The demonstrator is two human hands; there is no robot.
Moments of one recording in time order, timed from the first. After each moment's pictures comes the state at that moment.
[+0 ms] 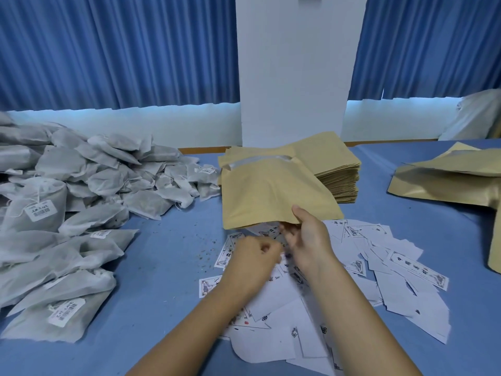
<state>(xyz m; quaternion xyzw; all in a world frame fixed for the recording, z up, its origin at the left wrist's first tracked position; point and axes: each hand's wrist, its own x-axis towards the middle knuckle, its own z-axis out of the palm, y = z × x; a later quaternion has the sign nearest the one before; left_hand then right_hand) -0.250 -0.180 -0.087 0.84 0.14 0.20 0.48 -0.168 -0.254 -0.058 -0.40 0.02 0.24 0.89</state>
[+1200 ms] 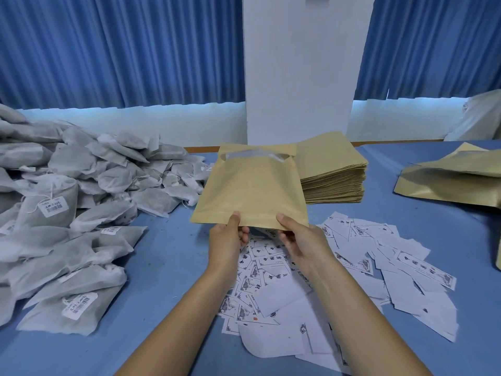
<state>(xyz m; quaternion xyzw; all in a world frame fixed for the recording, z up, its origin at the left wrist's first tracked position) -0.243 -0.136 -0.087 0.55 0.31 0.32 0.71 -0.173 -0.251 -0.073 -0.49 0.00 0.27 0.83</state>
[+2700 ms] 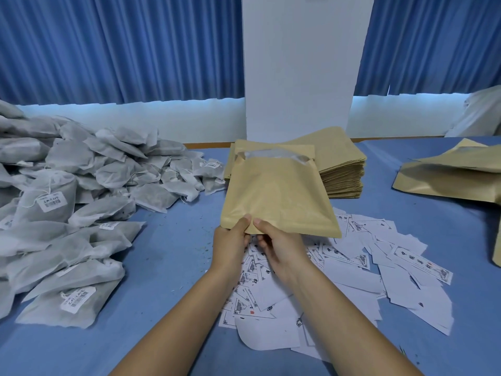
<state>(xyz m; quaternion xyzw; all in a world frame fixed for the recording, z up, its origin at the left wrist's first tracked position) -0.250 -0.152 -0.090 0.55 0.28 0.31 0.72 -0.200 -0.231 -0.083 -0.49 -0.05 0.28 0.83</state>
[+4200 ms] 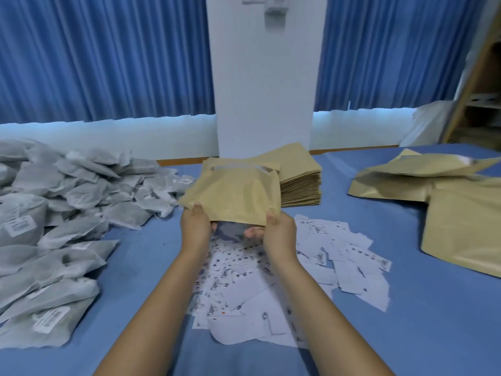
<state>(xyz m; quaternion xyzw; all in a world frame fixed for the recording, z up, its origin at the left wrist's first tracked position) -0.231 -0.140 -0.047 0.62 0.30 0.36 0.63 -0.189 -0.272 -0.052 -0.67 -0.10 0.08 0.73</state>
